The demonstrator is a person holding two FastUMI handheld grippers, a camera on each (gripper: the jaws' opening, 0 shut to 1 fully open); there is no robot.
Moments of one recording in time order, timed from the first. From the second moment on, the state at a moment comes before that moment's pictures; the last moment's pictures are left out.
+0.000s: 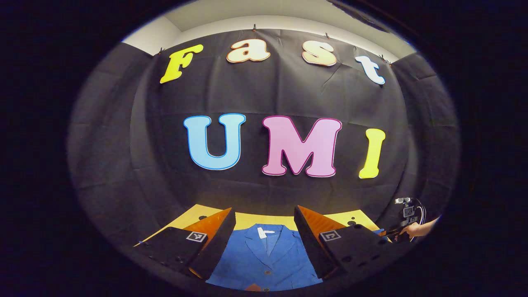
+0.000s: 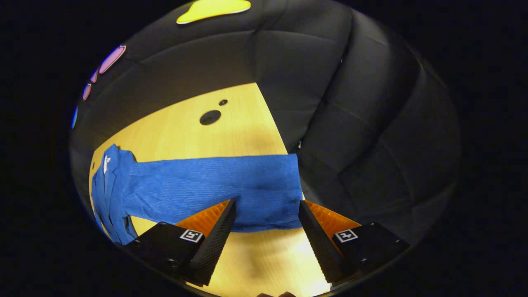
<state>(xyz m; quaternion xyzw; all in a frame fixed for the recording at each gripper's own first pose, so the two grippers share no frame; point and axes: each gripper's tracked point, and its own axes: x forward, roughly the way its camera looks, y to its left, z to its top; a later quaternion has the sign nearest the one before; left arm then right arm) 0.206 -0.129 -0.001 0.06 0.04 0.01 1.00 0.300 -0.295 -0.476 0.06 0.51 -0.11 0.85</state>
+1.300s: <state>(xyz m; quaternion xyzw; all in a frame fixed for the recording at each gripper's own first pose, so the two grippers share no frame) 0.150 -0.045 -0.011 0.03 0.04 0.05 1.00 0.320 -0.218 -0.367 -0.01 0.42 -0.12 0.90</state>
